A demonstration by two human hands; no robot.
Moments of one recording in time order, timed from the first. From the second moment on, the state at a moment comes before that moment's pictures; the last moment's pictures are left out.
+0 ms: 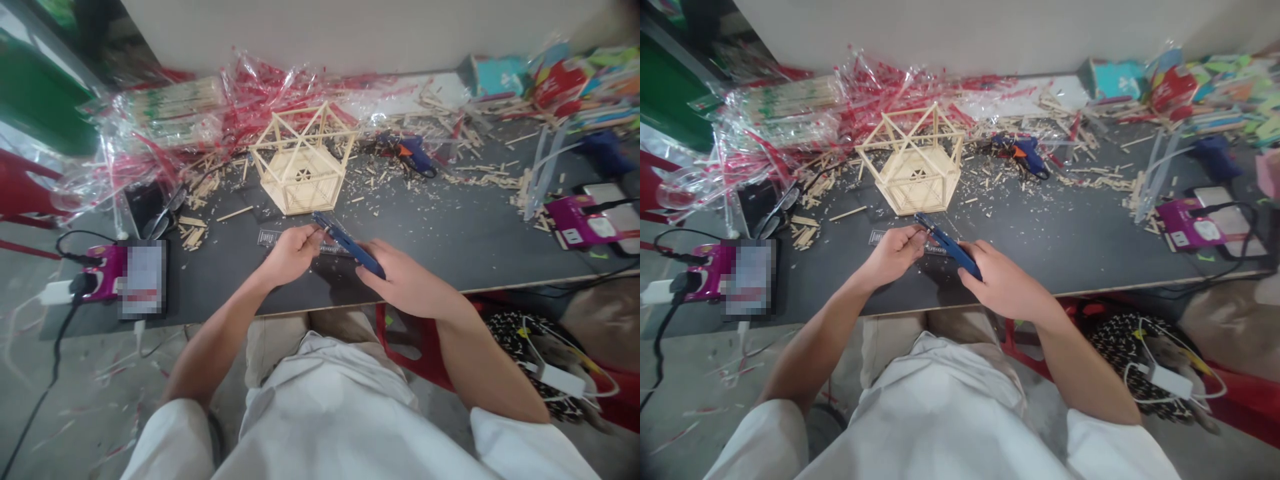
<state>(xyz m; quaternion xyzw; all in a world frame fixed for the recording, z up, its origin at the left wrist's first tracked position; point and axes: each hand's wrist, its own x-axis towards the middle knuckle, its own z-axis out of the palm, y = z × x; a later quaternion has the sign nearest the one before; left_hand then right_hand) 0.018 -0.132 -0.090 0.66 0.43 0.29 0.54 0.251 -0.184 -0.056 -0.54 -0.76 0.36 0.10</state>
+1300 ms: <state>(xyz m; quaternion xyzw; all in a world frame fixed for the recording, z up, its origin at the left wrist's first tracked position) 0.024 -0.136 -0.097 0.67 0.45 0.31 0.51 0.245 -0.180 -0.062 -0.59 -0.78 0.20 -0.04</state>
